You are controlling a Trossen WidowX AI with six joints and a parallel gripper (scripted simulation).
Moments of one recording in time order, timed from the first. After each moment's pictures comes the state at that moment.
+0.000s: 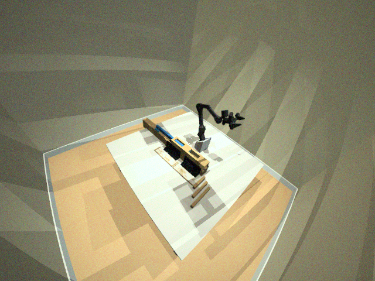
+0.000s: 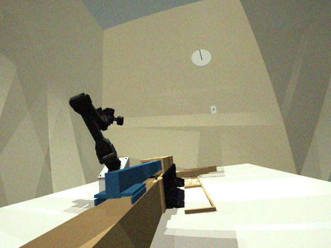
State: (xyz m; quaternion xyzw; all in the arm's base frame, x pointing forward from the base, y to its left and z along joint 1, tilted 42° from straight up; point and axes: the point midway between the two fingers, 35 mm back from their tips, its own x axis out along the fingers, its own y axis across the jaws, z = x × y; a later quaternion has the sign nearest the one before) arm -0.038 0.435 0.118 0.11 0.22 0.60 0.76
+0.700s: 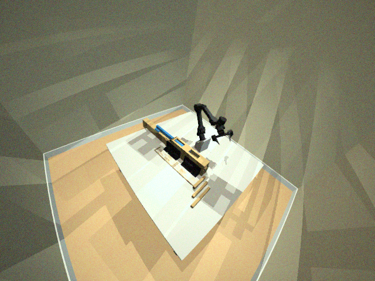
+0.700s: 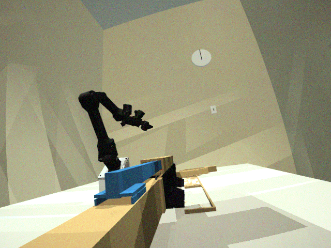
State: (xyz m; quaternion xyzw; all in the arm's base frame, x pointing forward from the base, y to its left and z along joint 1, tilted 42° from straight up) arm 0.186 0.341 0.023 -0.07 0.35 0.25 0.90
